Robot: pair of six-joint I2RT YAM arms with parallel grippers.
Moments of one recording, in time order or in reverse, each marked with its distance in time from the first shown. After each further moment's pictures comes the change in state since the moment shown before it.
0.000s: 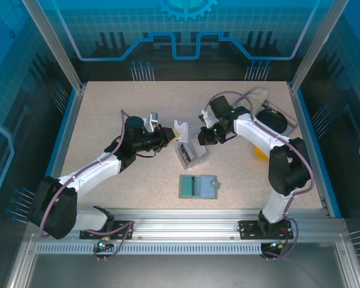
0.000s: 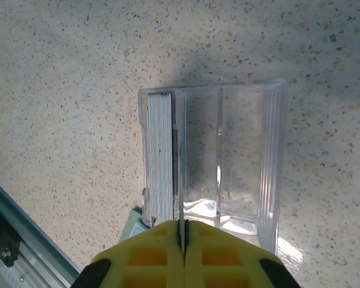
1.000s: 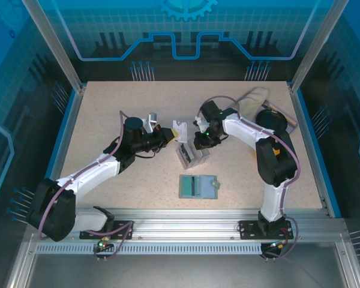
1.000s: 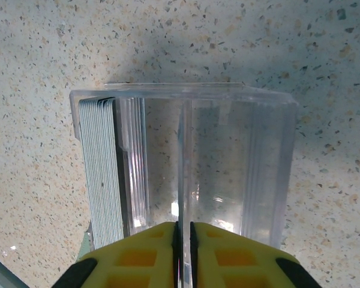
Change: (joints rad) left arm 0.000 -0.020 -0.008 -0.007 -0.015 0.000; right arm 0.044 0.134 0.039 -0.005 0.096 -0.006
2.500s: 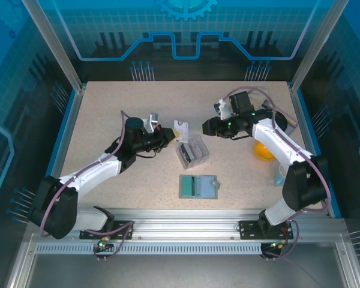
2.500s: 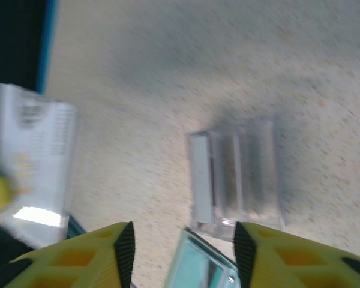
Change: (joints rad) left arm 0.000 0.033 -0.007 0.060 0.024 -0.014; right arm -0.167 -0.364 -0.167 0.185 -0.278 0.195
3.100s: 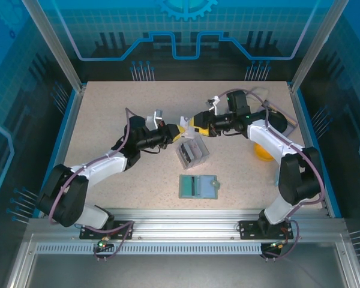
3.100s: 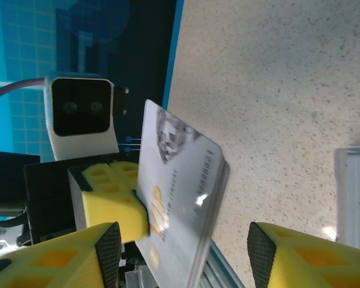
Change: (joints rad) left arm -0.002 0.114 0.002 0.261 0.098 -0.137; right arm 0.012 0.092 -0.050 0.364 -0.360 0.340
